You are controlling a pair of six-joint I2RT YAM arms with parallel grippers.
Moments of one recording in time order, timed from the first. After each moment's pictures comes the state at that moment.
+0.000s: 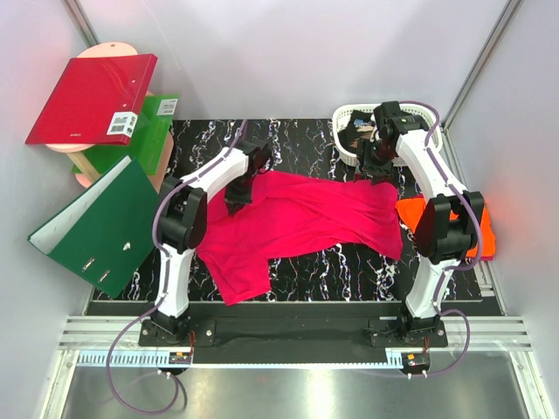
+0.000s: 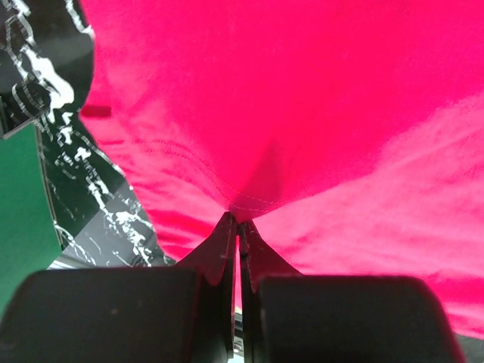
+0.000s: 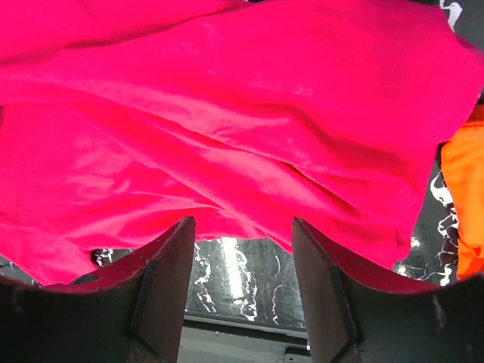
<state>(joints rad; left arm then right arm) -0.47 2.15 1.79 -1.26 -0.33 -0.43 0.17 1.91 1.80 -1.10 -0.12 0.29</state>
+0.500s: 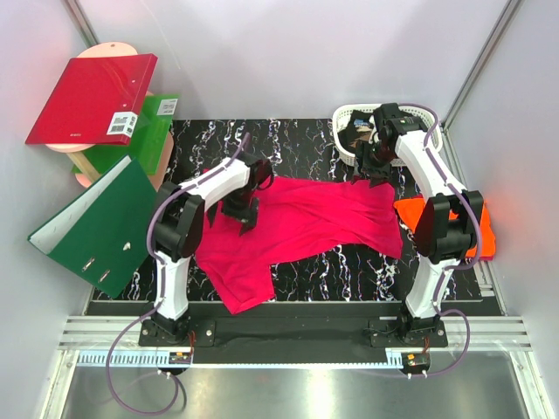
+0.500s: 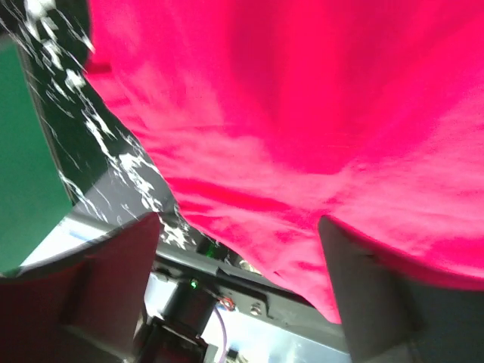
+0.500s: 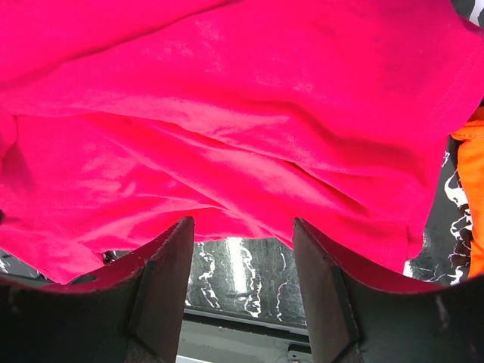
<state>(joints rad) -0.51 2.04 1.63 -1.33 -0.33 -0.46 0.17 1.91 1.79 -1.09 -0.15 0.29</state>
